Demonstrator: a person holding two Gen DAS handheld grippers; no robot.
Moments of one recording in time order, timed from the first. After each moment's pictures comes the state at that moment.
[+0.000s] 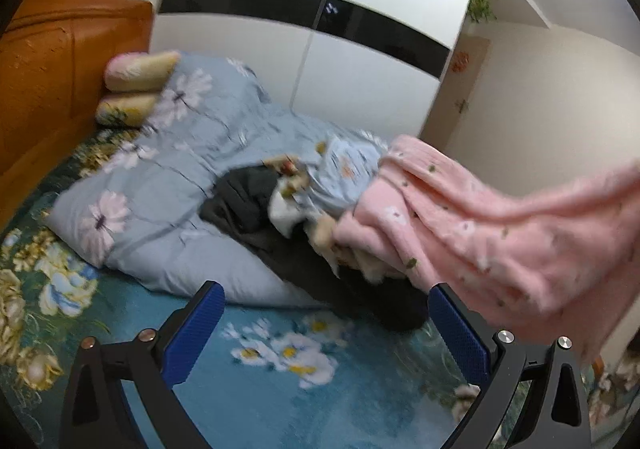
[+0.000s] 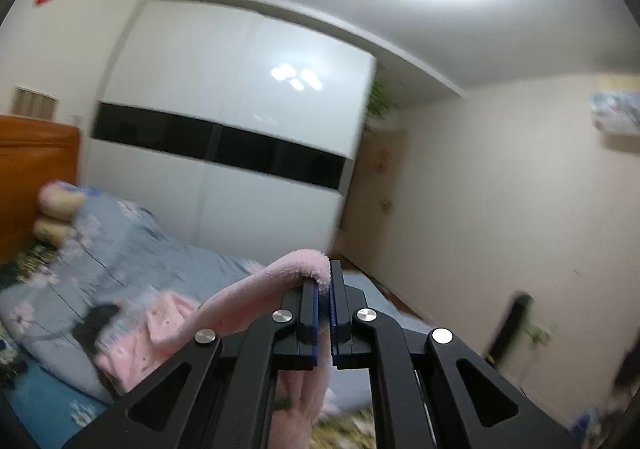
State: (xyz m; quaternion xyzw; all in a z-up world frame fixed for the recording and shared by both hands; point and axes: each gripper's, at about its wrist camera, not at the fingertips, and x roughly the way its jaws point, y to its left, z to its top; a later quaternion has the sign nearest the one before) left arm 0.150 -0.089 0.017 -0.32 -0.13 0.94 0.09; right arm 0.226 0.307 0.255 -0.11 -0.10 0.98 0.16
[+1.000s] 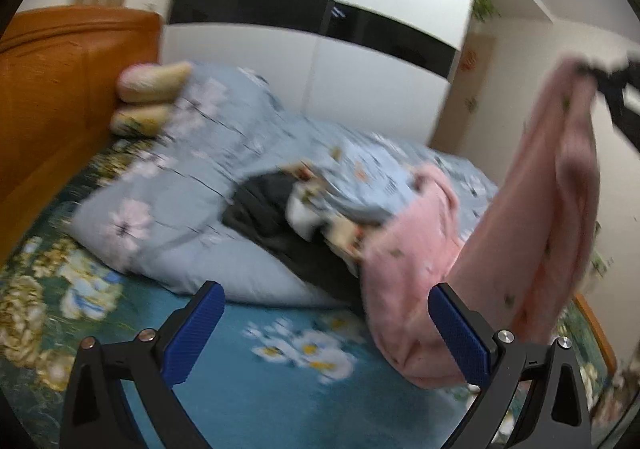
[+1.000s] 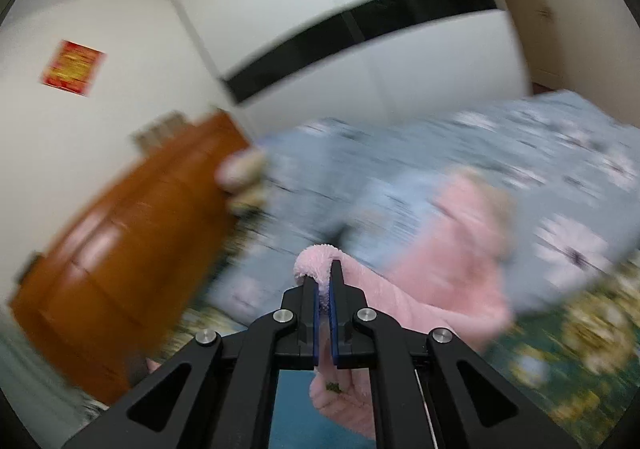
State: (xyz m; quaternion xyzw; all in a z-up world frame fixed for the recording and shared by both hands) left arm 0.175 -0.115 0.039 -0.29 -0.12 0.95 0.04; right arm 0.100 0.178 0.211 -0.27 0.18 0.91 -0.27
